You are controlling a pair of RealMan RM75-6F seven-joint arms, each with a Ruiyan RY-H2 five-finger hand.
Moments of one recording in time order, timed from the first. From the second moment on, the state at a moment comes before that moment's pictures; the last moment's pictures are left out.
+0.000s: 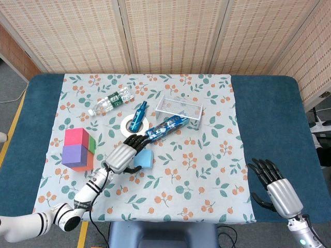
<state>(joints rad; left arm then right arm) -0.75 -1.56 -0.14 -1.45 1.40 0.96 0.10 0.11 -1.21 -0.09 -1.47 -1.79 1.55 0.13</state>
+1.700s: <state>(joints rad) -0.40 -1.35 0.01 -1.32 1.58 1.35 0.17 0.10 -1.21 -0.09 -1.49 -1.81 1.57 0.11</state>
